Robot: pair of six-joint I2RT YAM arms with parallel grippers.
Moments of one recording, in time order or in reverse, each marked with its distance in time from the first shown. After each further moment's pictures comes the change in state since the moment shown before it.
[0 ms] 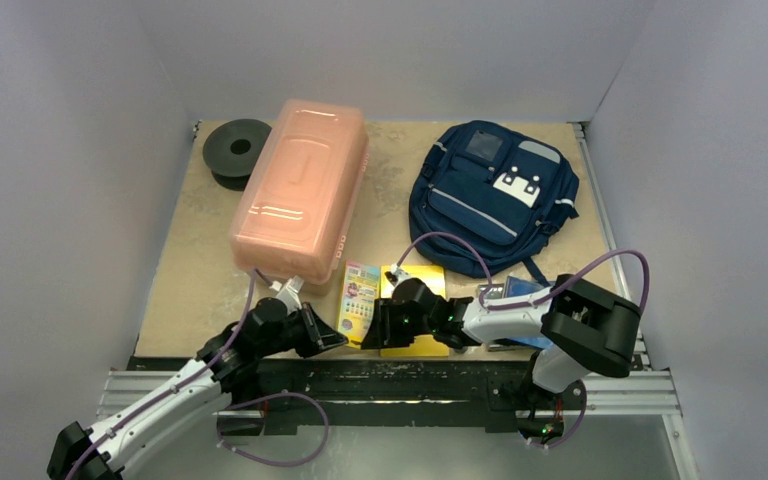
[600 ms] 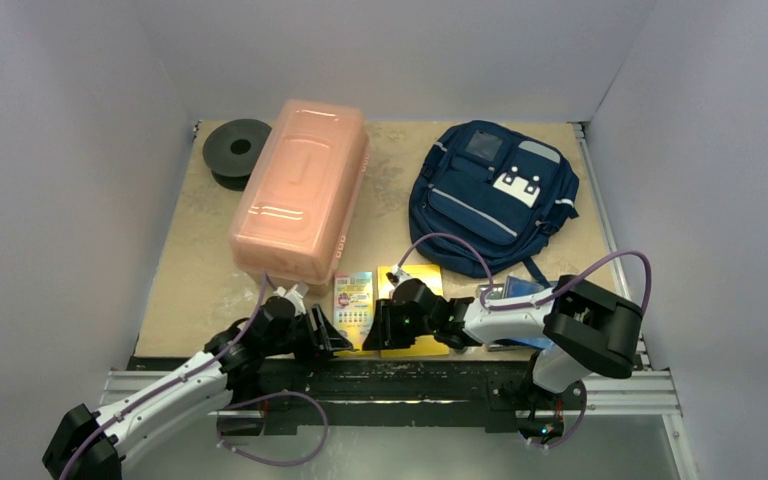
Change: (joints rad) left arm 0.000 0.166 0.002 0.005 0.039 0.010; right arm -0.001 -0.002 -0.004 -0.015 -0.002 0.044
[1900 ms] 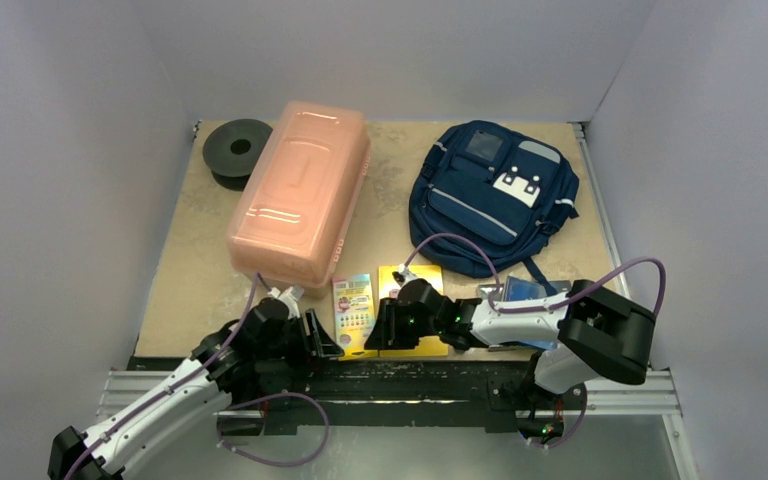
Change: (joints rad) left arm 0.005 -0.163 0.071 -0.286 0.011 0.069; right arm -0.002 -0.064 -0.018 -0.040 0.013 0.038
